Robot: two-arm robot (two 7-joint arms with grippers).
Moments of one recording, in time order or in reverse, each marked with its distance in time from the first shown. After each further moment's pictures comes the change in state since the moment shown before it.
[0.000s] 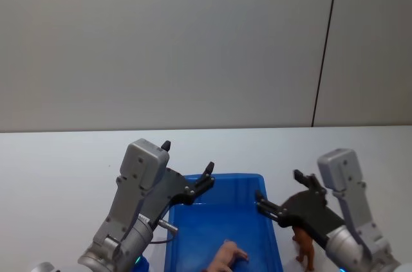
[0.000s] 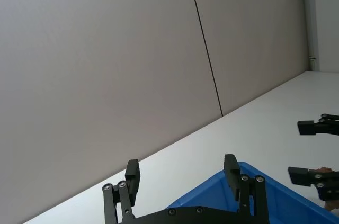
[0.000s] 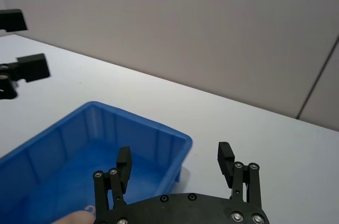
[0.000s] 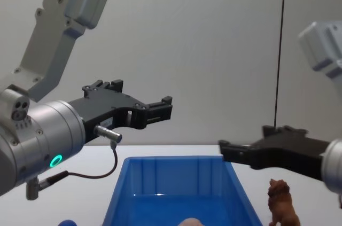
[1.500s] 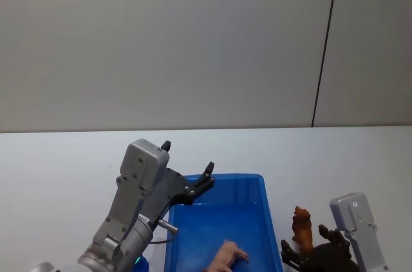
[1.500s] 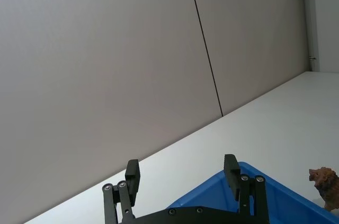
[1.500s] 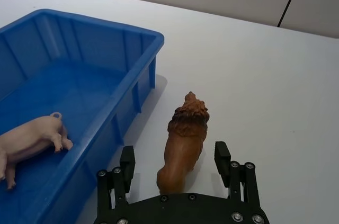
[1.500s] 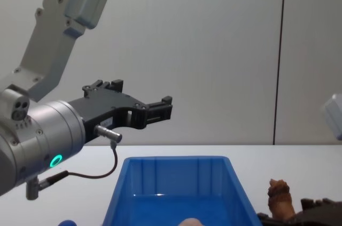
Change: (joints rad) left arm 0.000 0.000 0.000 0.000 0.000 0.000 0.000; right arm -0.125 0.036 0.008 -0.034 0.030 0.153 -0.124
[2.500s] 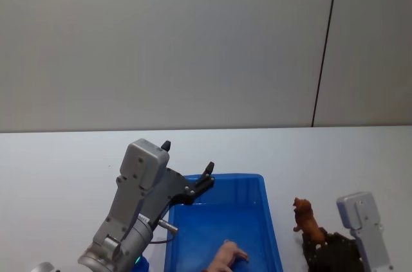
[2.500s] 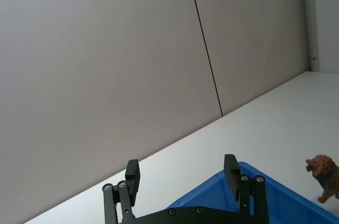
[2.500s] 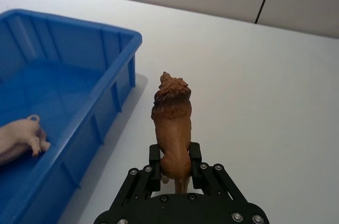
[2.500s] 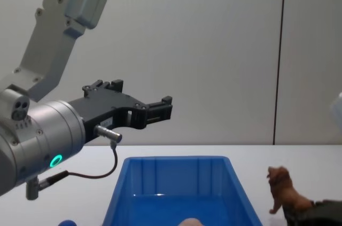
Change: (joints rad) left arm 0.000 0.000 0.000 0.000 0.000 0.000 0.000; right arm -0.017 -0.007 0.009 -0.030 -0.008 0.026 -0.072
